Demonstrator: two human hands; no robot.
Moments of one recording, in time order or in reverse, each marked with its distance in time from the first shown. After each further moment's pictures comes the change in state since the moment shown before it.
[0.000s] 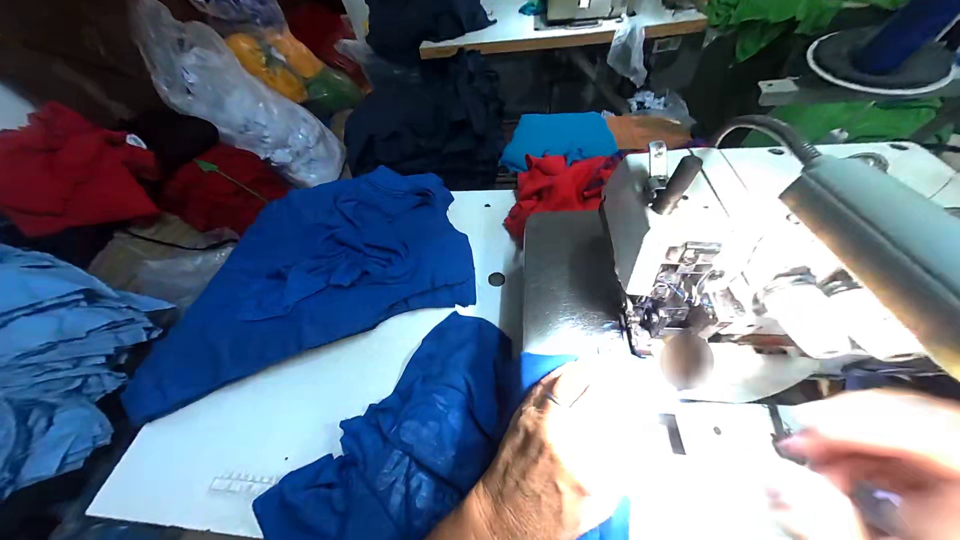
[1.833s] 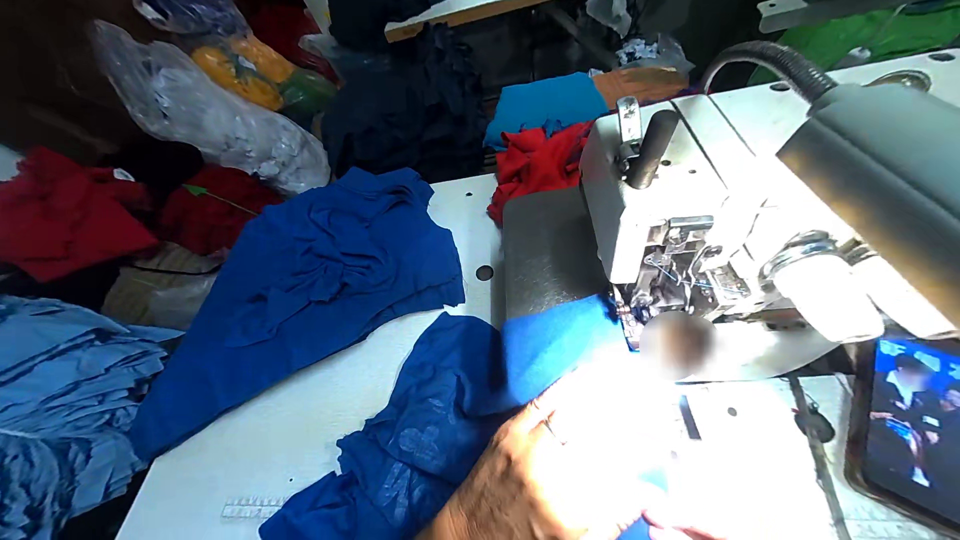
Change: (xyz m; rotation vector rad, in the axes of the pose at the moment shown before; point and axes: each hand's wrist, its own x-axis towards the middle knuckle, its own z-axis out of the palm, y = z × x) left_hand -0.008 -0.014 -0.015 -0.143 -0.067 0.169; right_hand -0.085 0.008 0.061 0.924 -0.094 0.461
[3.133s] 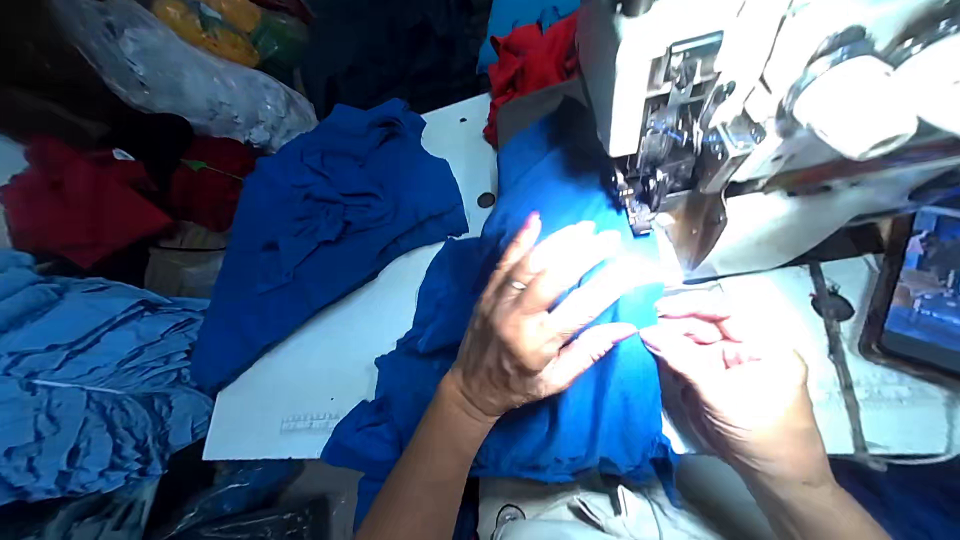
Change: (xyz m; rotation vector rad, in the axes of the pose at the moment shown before) left_hand 0.004 -0.021 -0.008 -0.032 0.077 0.047; right_hand 0.038 0.011 0.011 -0.071 0.162 -0.184
